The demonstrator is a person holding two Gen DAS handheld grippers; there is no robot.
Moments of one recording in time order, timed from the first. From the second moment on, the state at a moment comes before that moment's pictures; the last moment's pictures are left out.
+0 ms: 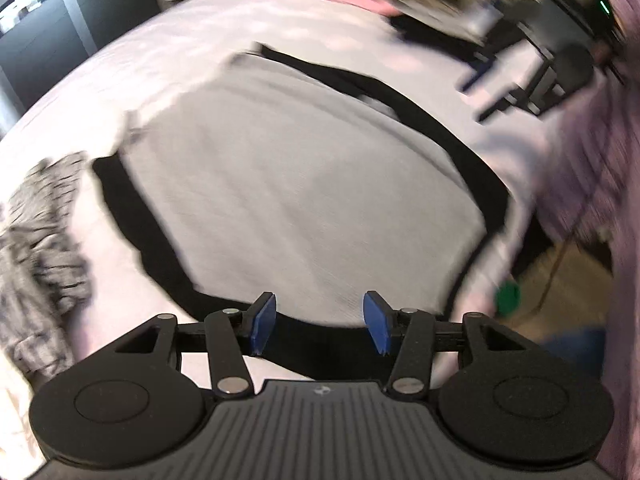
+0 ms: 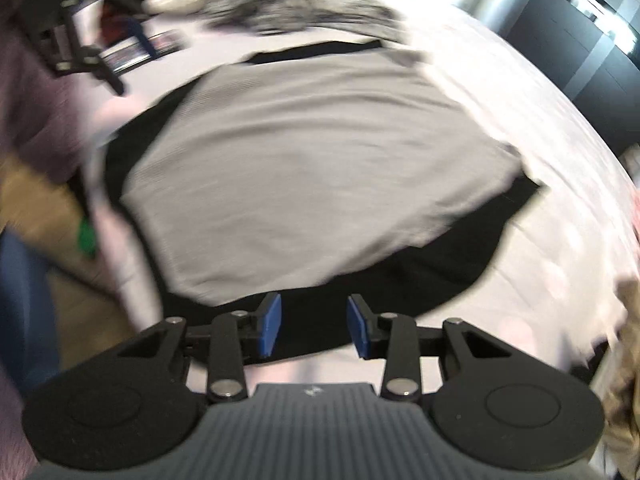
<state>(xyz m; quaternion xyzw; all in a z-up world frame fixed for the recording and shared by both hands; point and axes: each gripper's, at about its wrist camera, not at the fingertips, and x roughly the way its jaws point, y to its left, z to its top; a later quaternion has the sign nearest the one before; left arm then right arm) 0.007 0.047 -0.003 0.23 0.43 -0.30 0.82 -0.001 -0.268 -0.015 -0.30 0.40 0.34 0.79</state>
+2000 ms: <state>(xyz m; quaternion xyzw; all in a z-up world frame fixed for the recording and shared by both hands) 0.269 0.188 0.052 0.11 0.28 0.10 0.95 0.330 -0.403 0.008 -0.12 0.36 -0.08 0.92</state>
